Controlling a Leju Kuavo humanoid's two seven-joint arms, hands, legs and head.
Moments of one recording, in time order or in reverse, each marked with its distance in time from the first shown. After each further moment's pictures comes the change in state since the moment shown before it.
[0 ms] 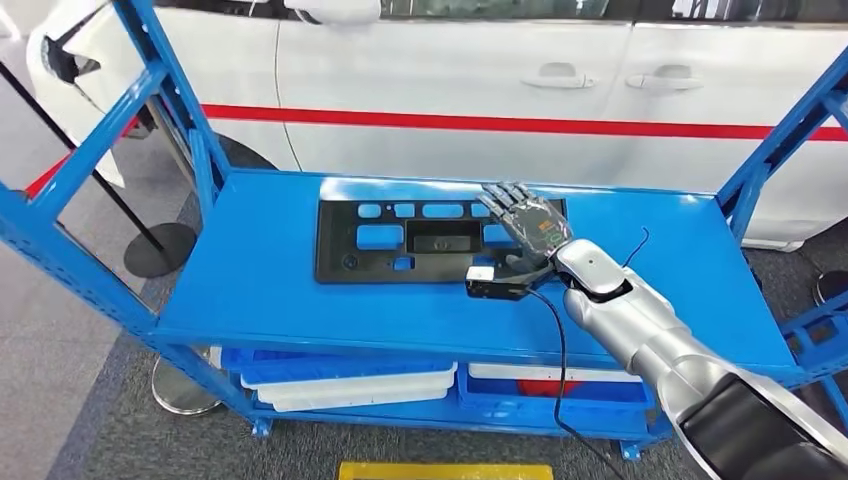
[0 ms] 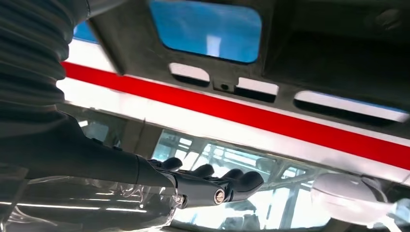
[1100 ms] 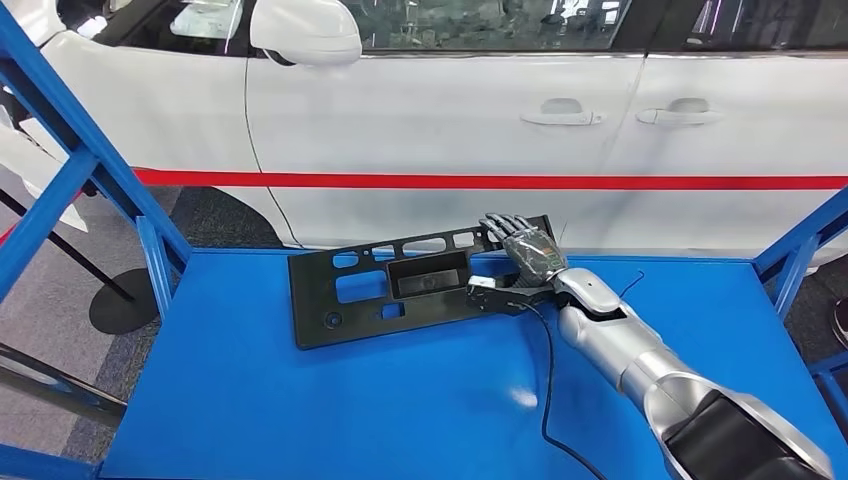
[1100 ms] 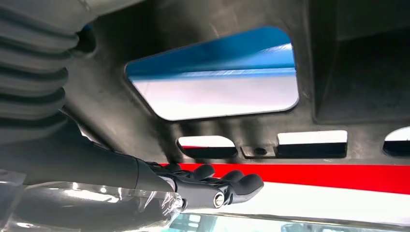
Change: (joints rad) left arm -0.028 -0.006 -0.010 -0.002 -0.039 -0.013 0.025; right arm 0.067 0.049 -0.048 0.084 -0.229 0.079 -0.062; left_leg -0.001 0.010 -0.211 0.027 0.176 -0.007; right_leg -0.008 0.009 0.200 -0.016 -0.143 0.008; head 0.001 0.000
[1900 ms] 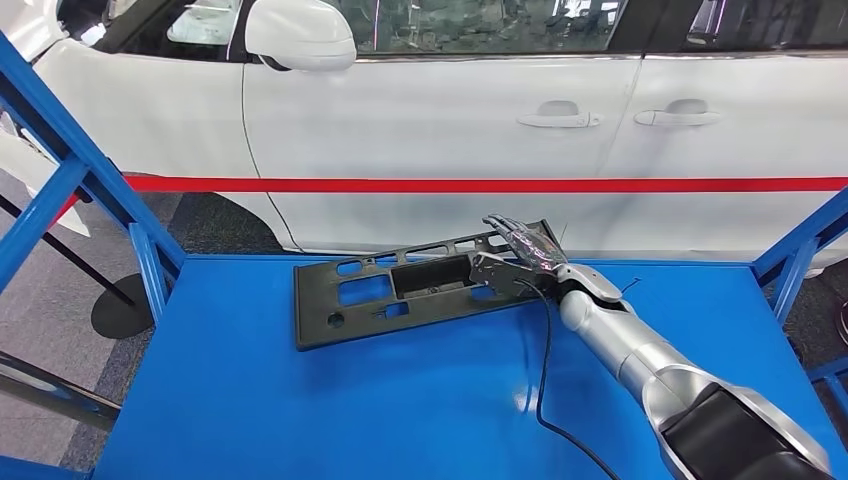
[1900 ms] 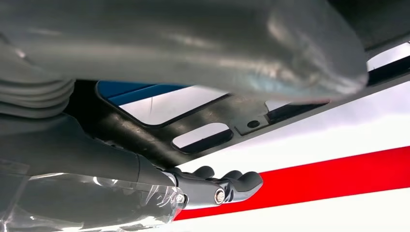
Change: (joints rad) left arm 0.003 0.003 0.000 0.000 -0.008 0.024 0.034; right arm 0.001 0.014 -0.018 0.043 -0.302 0.203 -0.010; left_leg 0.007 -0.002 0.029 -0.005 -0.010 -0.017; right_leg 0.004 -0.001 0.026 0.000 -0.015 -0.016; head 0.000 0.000
